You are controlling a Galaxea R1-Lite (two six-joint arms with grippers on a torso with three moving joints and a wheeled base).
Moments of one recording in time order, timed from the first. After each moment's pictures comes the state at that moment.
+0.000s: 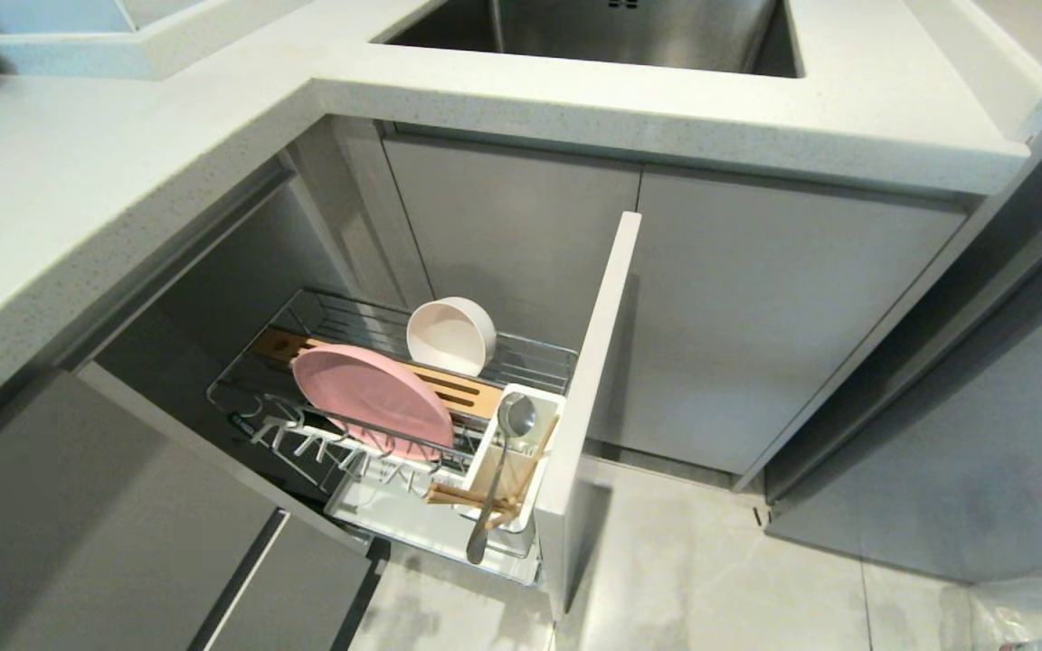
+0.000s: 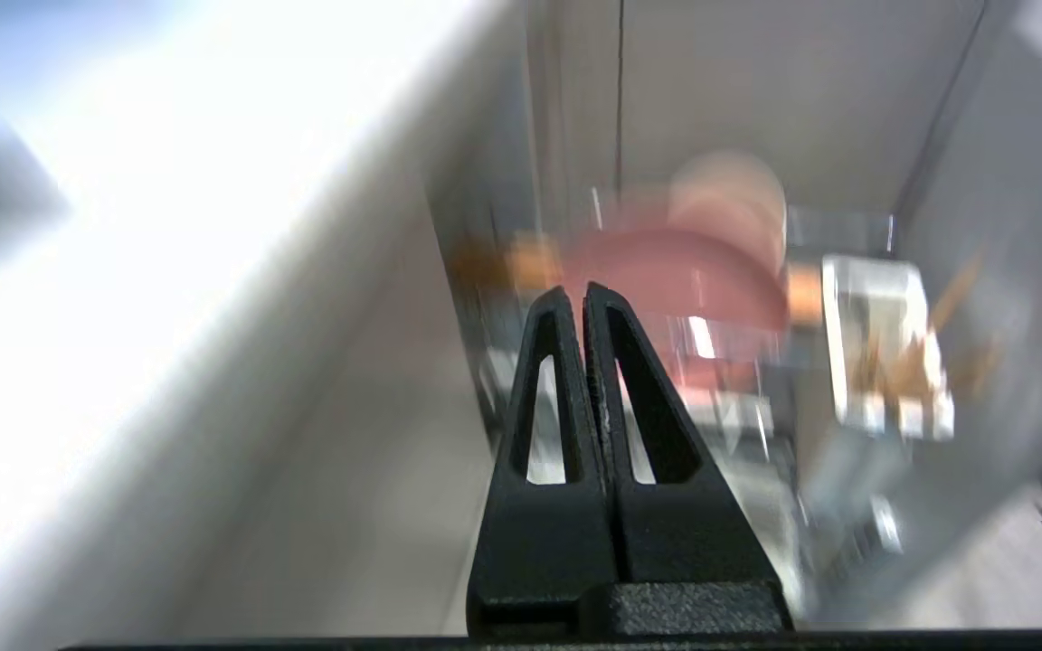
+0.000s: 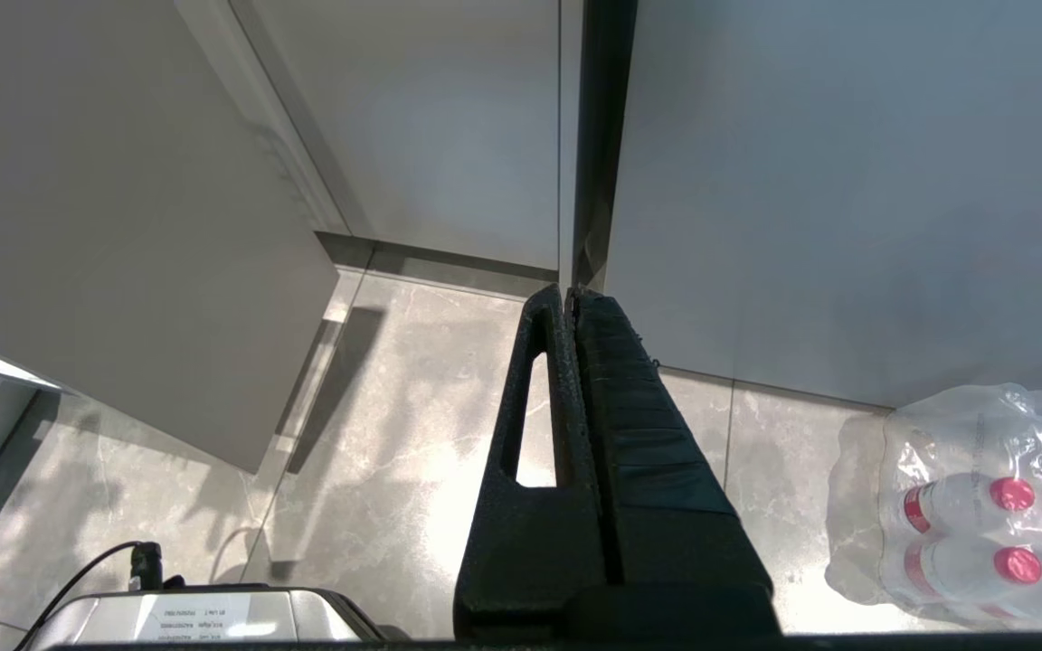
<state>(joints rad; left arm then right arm) 0.01 0.04 -0.47 0.10 -0.02 0.13 0.00 0.00 0.00 0.00 -0.02 0.05</state>
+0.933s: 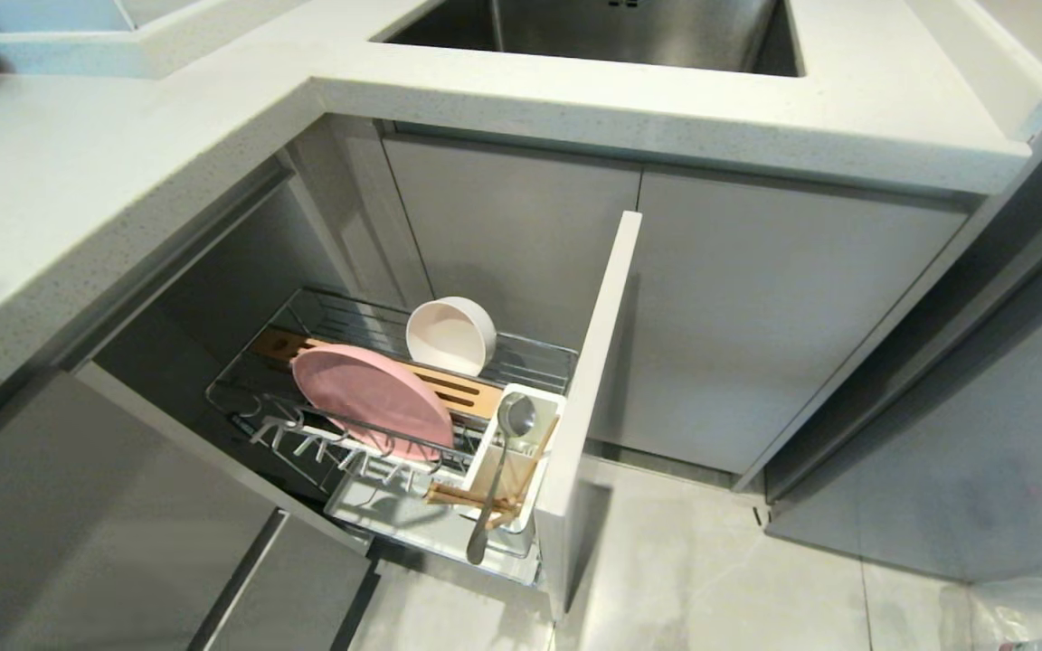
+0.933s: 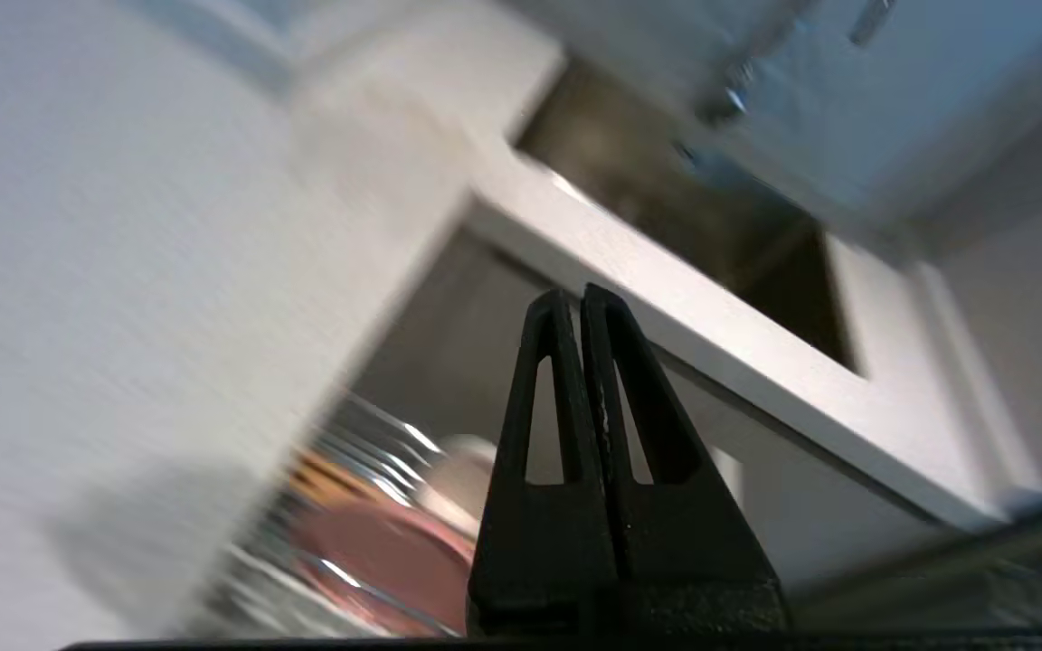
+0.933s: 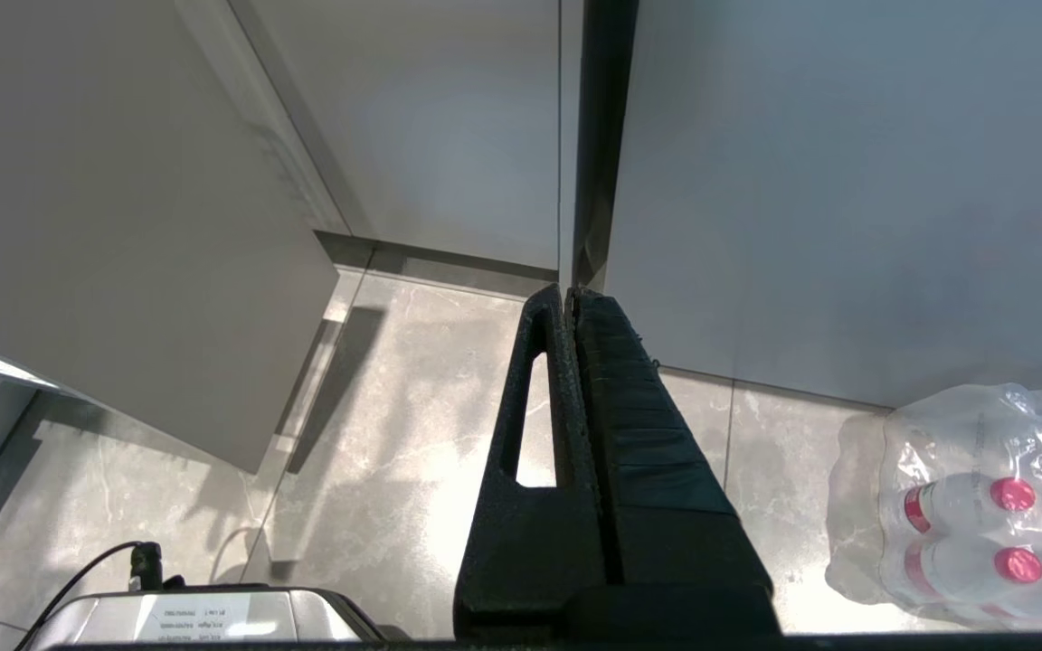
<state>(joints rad) -0.08 0.93 -1.65 0.50 -0.02 -0.48 0.00 0.00 0.00 0.00 -0.02 0.05</state>
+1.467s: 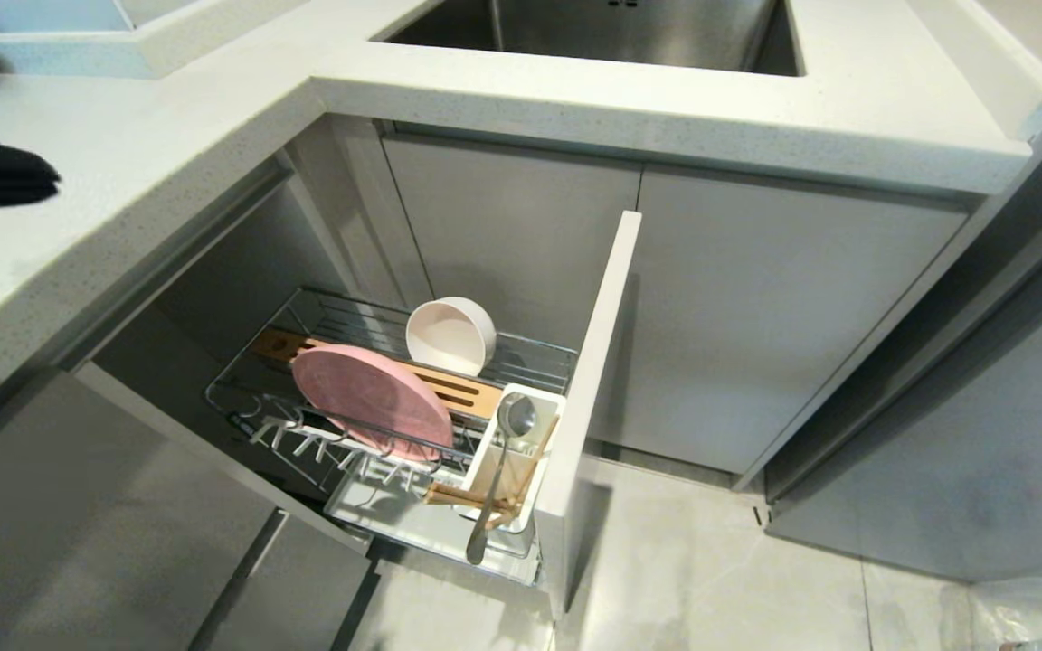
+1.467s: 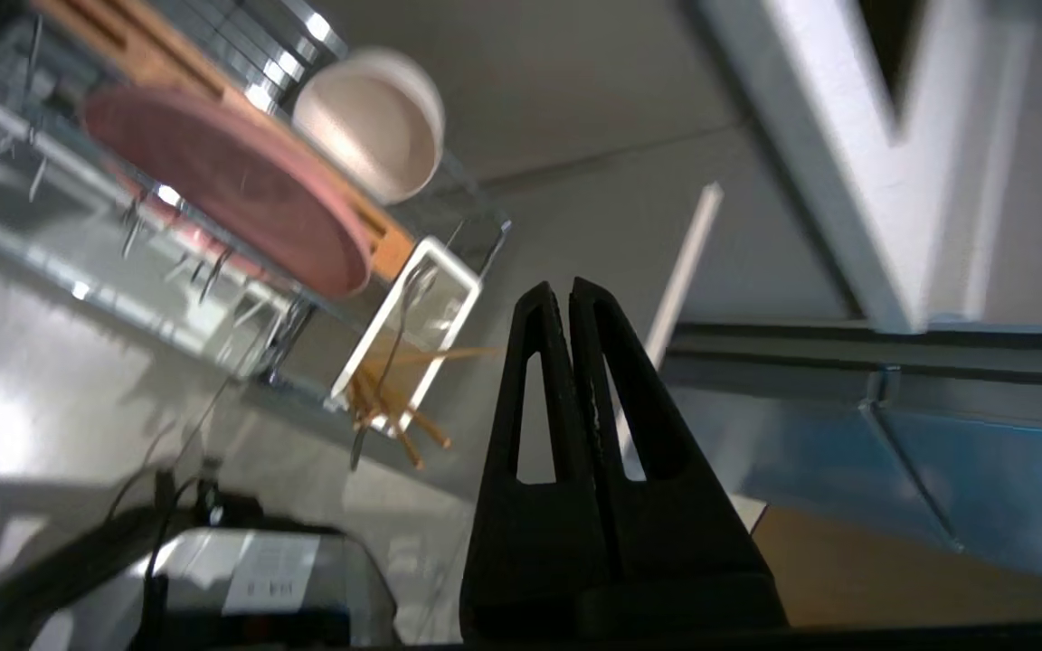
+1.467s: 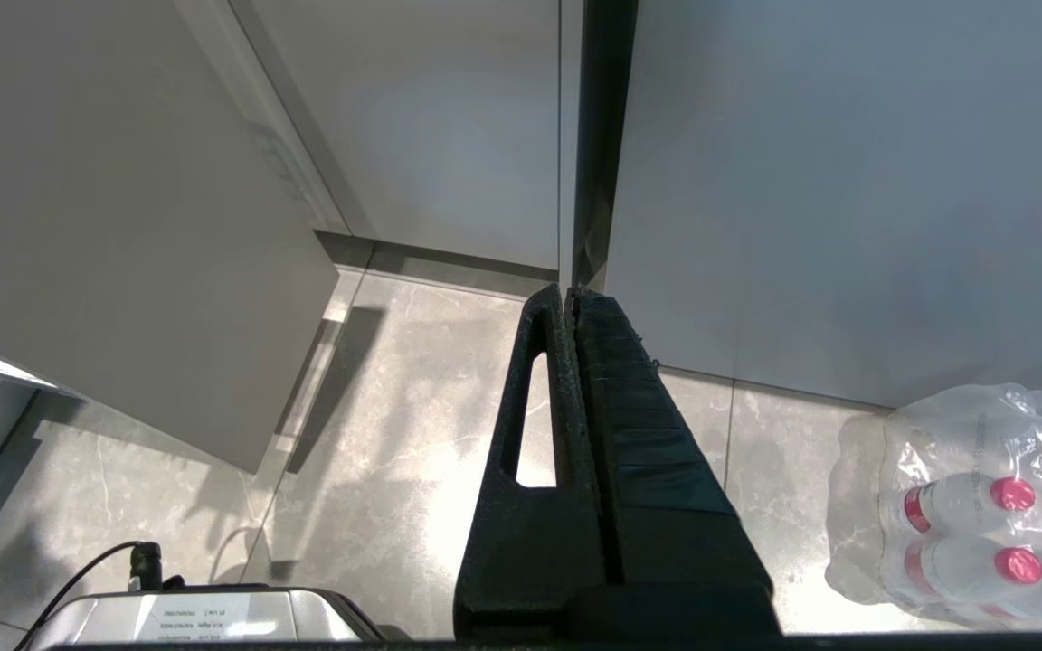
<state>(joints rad) -0.48 1.16 -1.63 0.75 0.16 -0.82 0.00 0.00 0.00 0.00 -0.02 0.05</state>
